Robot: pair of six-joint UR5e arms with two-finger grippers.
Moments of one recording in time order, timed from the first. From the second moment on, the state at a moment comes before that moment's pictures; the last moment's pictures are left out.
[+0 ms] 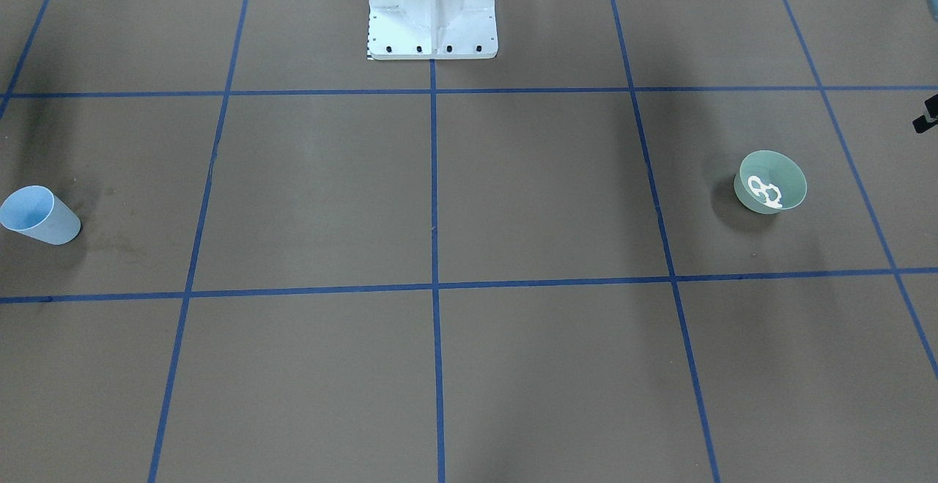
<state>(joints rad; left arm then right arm) -1.47 -1.47 -1.74 -1.55 -2.45 -0.12 1.47 -1.64 1.76 -1.54 2.27 0.17</state>
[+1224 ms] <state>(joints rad) -1.57 -1.44 -1.81 -1.57 -2.36 -0.12 1.45 -1.55 1.77 -1.70 2.28 0.16</state>
